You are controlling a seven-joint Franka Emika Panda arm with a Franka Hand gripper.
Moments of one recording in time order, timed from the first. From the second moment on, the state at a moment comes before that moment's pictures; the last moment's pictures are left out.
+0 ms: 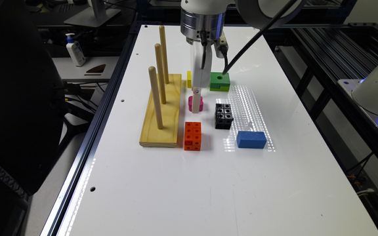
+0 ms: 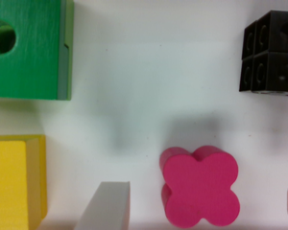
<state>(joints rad) -0.01 0.36 0.05 -2.28 0.00 2.67 0.81</state>
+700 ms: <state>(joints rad) -0.01 0.41 0.05 -2.28 0.00 2.70 0.81</state>
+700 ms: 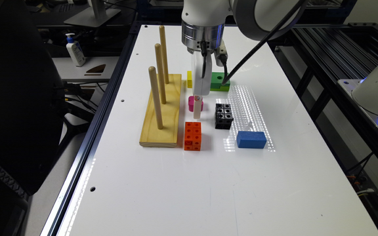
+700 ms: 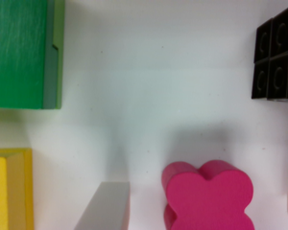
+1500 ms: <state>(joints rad) -0.01 0.43 0.06 -2.26 0.00 2.71 0.81</state>
